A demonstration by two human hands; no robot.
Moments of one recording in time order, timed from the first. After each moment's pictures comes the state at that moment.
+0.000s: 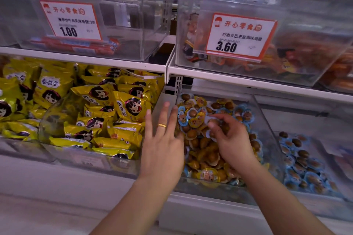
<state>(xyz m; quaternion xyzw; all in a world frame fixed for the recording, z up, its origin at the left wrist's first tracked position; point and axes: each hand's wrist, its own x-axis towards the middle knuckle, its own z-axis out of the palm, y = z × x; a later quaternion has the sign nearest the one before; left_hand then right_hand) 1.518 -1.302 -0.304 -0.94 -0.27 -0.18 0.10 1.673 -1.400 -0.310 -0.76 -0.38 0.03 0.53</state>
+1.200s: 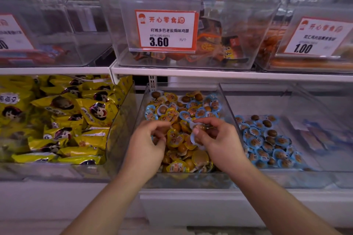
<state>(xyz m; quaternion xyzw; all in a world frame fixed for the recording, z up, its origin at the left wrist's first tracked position) 1.543 -1.323 -0.302 -0.83 -0.26 -0.32 -0.38 1.669 -1.463 -0.297 -0.73 -0.30 0.14 0.59</state>
